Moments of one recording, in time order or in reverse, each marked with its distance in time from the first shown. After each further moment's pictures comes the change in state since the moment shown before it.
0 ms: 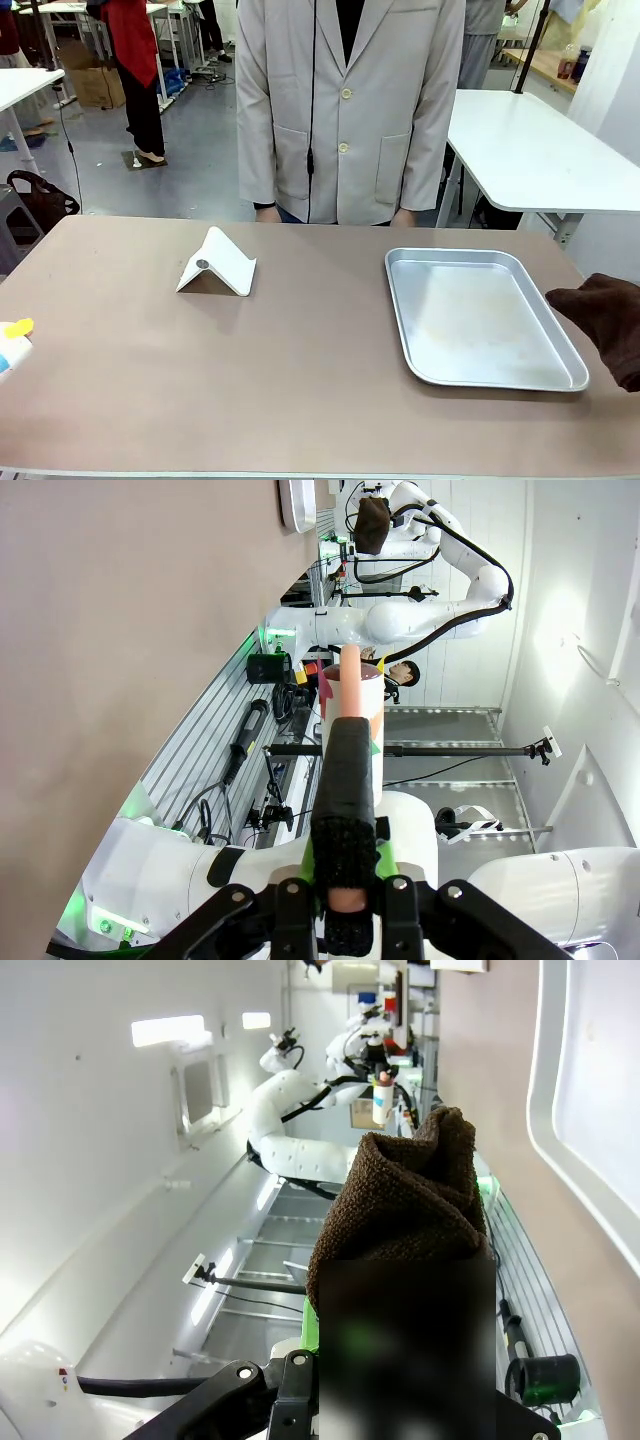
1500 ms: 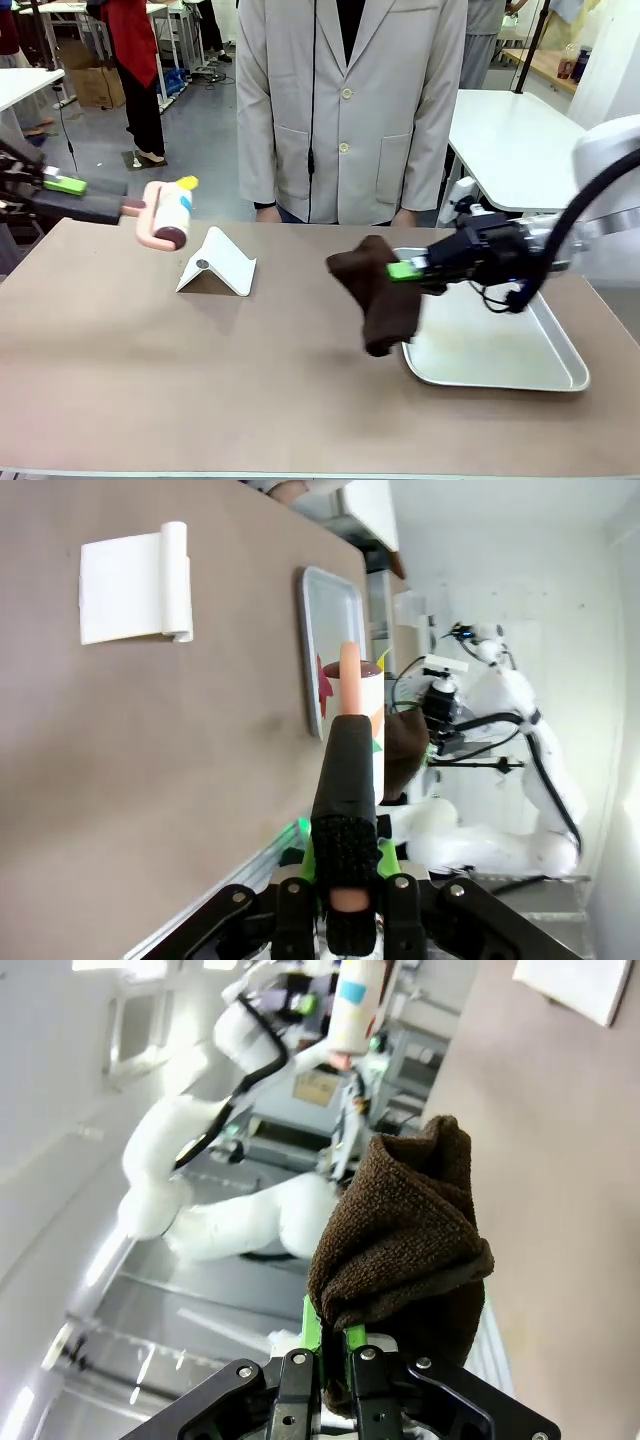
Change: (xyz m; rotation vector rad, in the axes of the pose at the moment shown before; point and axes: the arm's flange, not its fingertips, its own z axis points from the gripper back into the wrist) left arm 0.151 -0.160 -0.122 0.317 -0.410 0.012; right arm 0.098 0.002 -0.322 -0.161 0.103 0.248
